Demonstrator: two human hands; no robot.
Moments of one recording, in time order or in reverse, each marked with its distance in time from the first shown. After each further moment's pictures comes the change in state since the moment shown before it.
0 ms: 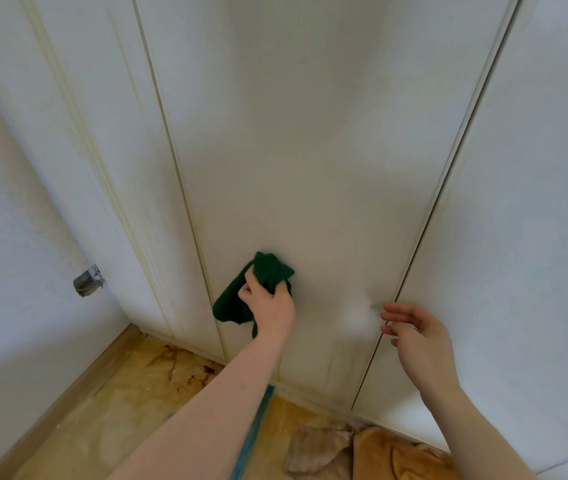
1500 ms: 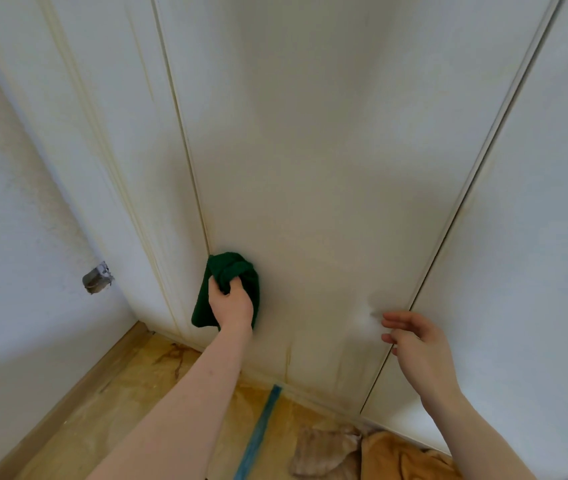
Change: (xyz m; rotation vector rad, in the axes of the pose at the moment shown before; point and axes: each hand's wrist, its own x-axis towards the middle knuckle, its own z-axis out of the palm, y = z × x) left_hand 0.063 -0.020 -0.054 -0.221 0.180 -0.147; right_hand 0.004 0.008 0.021 -0.047 -0.043 0.049
